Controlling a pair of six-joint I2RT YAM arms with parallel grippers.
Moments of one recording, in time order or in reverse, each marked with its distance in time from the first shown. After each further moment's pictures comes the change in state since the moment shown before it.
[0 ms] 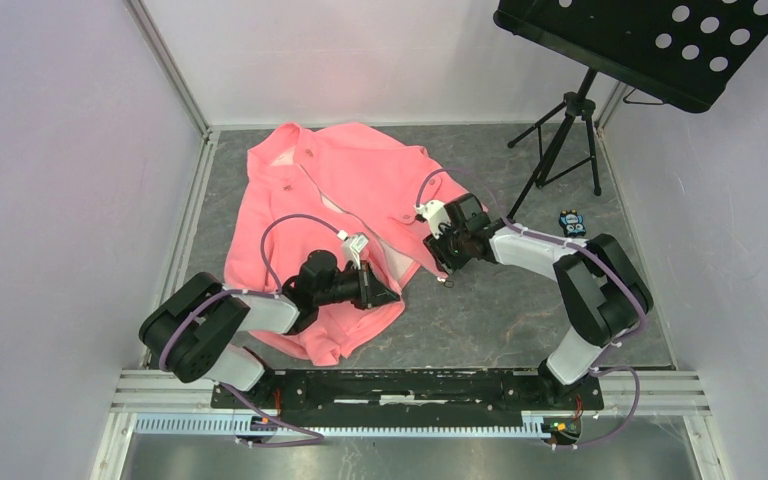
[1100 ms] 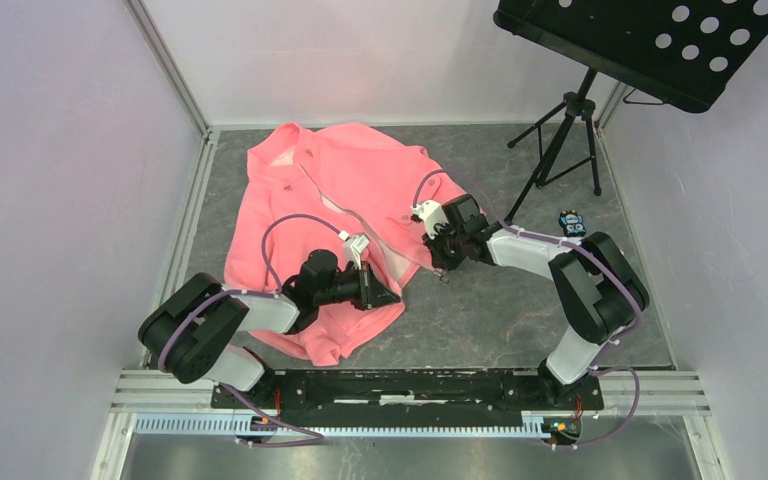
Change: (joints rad) left arm 0.000 -0.008 0.010 -0.030 0.016 0.000; right arm 0.017 0.016 -0.016 0.085 -0.092 0.007
